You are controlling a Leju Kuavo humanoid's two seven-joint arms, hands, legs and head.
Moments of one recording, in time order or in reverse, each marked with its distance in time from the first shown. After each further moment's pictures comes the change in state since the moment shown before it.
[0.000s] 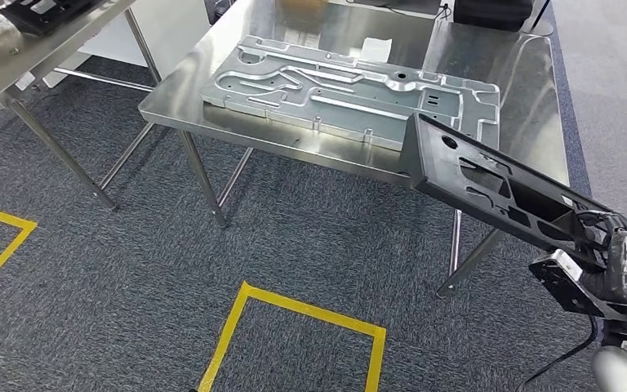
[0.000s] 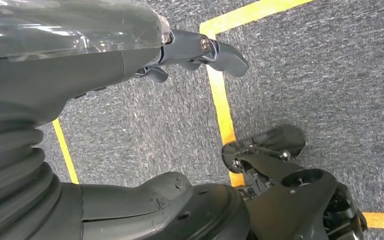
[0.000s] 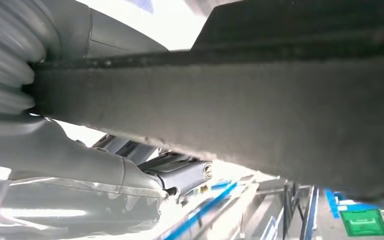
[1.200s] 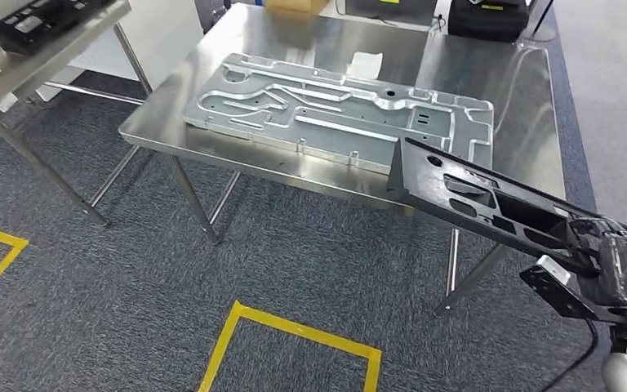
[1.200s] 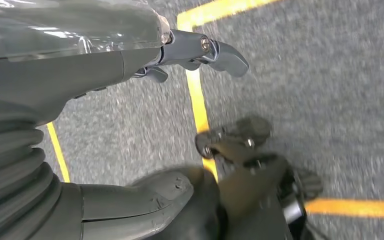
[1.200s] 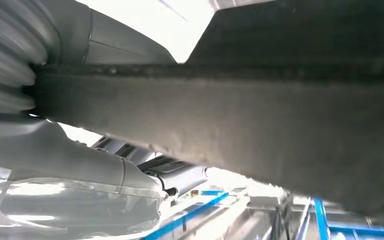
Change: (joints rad) left arm 0.004 0.000 -0.002 0.002 0.049 -0.030 0.006; right arm 0.017 -0.066 0.043 -0.027 0.108 0.096 0.070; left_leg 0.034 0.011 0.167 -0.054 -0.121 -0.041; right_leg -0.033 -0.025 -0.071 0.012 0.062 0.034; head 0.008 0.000
